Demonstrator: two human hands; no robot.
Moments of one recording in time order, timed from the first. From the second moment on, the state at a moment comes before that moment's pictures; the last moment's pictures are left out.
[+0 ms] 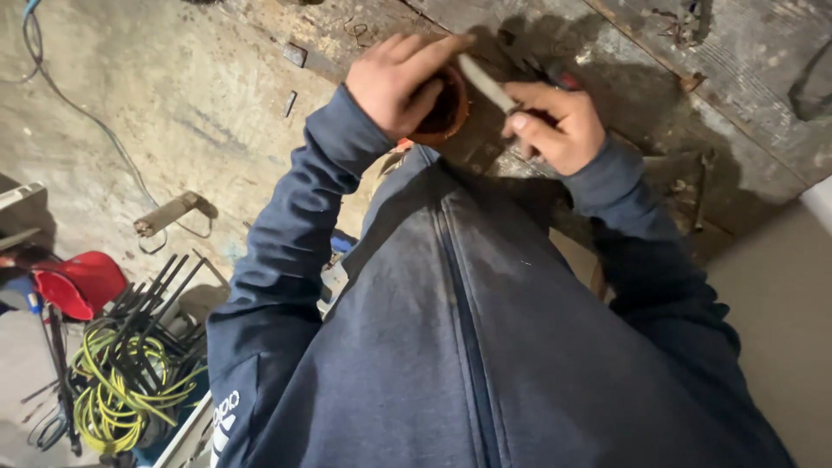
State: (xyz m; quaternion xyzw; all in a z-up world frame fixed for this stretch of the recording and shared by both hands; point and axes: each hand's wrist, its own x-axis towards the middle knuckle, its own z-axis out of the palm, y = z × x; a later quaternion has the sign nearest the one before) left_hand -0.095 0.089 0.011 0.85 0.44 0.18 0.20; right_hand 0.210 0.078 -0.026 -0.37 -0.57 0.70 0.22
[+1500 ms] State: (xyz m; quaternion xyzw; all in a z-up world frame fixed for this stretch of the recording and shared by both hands) left_hand -0.087 0.073 -0.013 0.83 0.45 0.28 0.16; right_hand 0.154 0.097 -0.084 -0.28 -0.62 0.65 0.34
